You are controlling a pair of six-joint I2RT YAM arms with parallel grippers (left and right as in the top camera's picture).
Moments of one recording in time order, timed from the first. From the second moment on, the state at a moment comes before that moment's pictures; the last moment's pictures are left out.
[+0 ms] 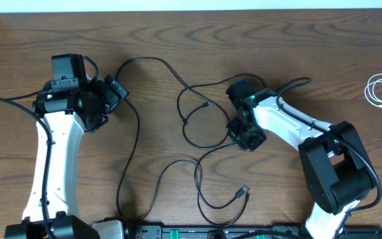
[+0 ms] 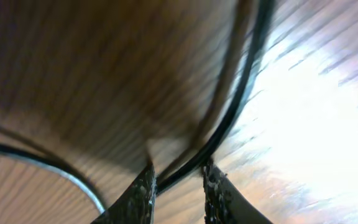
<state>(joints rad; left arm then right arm) 0.14 1.44 1.22 -0.93 0.18 -0.67 0.50 1.92 1.17 -0.86 -0.12 1.36</state>
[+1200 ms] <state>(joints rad) 0.14 1.44 1.22 -0.93 0.18 -0.67 0.42 1.88 1.12 -0.92 0.12 1.25</state>
